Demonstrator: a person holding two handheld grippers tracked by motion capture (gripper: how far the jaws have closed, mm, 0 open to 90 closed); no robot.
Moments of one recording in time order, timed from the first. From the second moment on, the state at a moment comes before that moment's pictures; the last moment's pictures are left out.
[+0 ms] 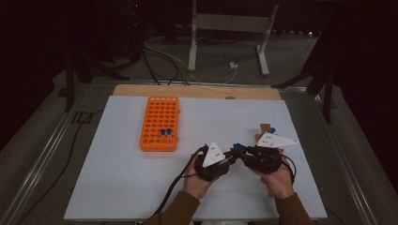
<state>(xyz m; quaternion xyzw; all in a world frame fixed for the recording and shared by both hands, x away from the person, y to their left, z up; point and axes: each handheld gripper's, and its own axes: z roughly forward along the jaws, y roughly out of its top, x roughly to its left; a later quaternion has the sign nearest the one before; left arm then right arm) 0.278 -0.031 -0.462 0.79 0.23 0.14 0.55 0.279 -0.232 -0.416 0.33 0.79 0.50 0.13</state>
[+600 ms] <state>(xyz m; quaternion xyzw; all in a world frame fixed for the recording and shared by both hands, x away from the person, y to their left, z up) 0.282 -0.020 -0.459 0.78 0.26 0.14 0.55 0.279 -0.250 -0.407 0.35 0.76 0.53 0.17</state>
